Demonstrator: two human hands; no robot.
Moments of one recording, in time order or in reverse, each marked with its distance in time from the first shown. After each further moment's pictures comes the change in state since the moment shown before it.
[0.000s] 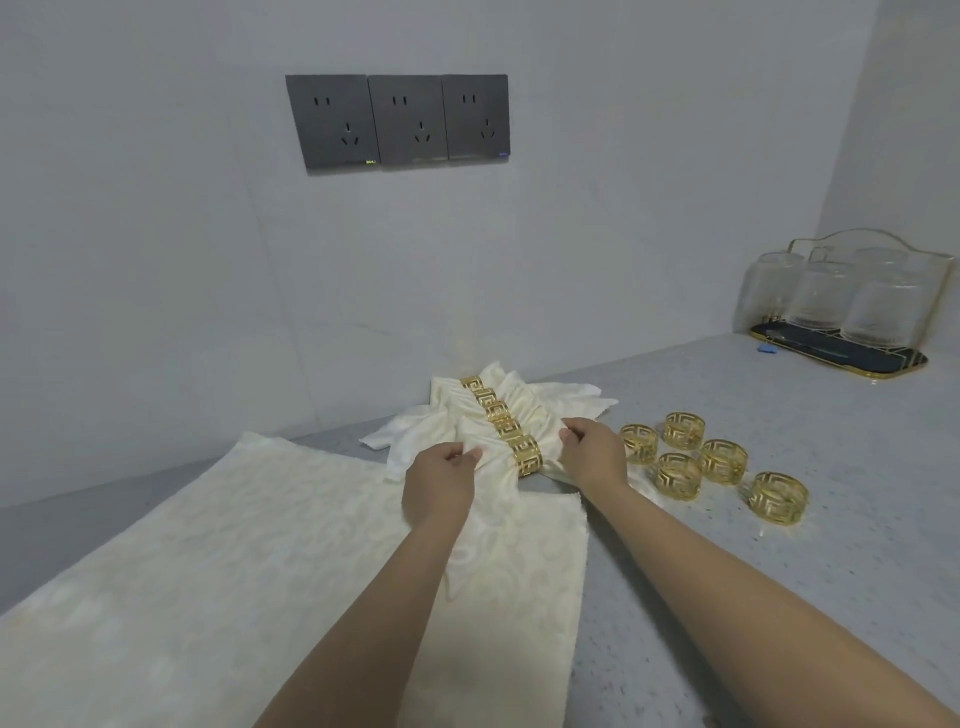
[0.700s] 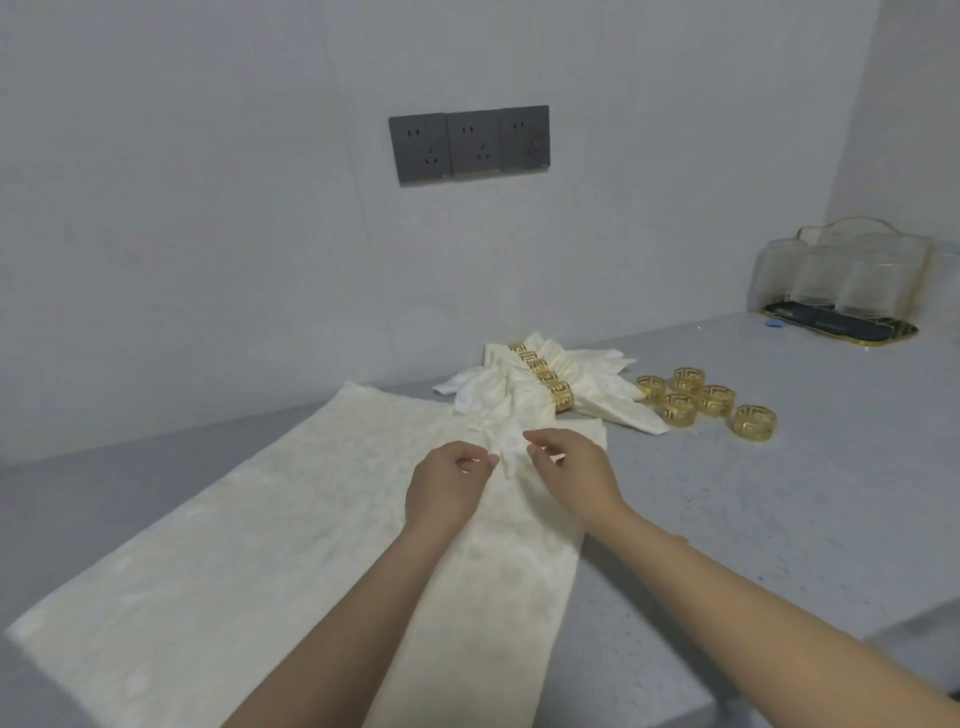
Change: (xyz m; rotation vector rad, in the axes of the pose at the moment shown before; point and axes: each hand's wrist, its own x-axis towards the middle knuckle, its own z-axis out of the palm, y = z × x) left_hand -0.143 -0.031 -0.127 0.054 -0.119 0.209; right_hand -0.202 -0.055 -0.032 0.078 -0.195 -0.311
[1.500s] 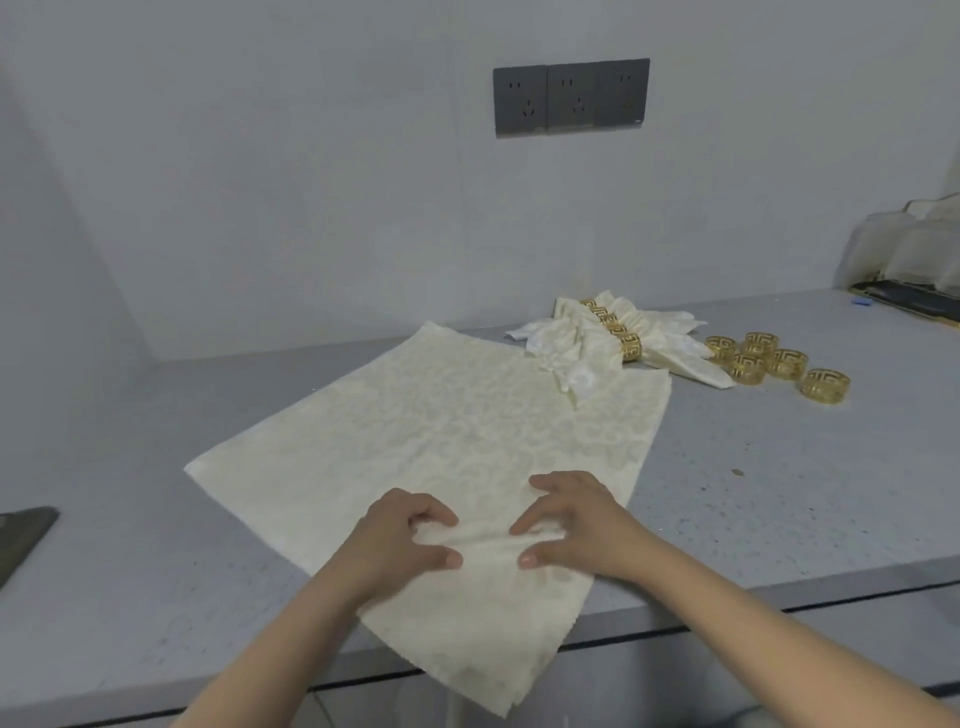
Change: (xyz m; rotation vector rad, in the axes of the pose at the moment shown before) left_hand -0.156 -0.078 -0.119 0.283 -0.252 -0.076; right_hand -0.133 -0.043 0.026 -0.184 -0.652 -0.183
